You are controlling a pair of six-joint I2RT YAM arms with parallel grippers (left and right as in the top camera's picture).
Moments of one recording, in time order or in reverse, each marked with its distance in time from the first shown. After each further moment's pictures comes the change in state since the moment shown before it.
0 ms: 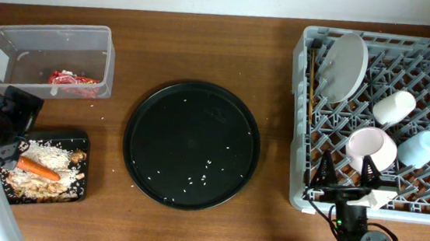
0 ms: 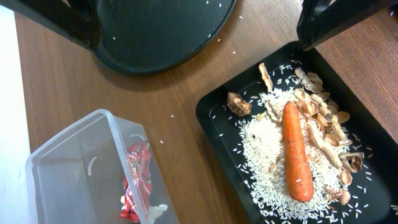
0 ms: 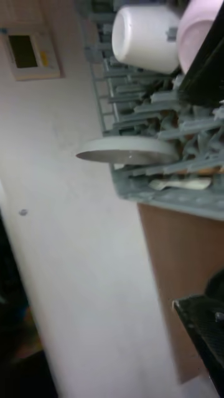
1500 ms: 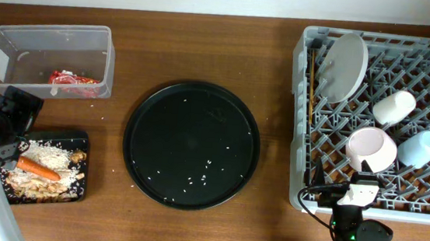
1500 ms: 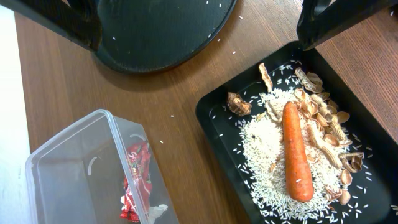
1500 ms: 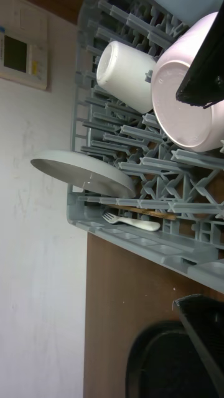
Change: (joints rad) left arm 0.000 0.000 0.000 0.000 0.000 0.000; right arm 0.000 0.000 -0.001 -0.151 0.023 -0.282
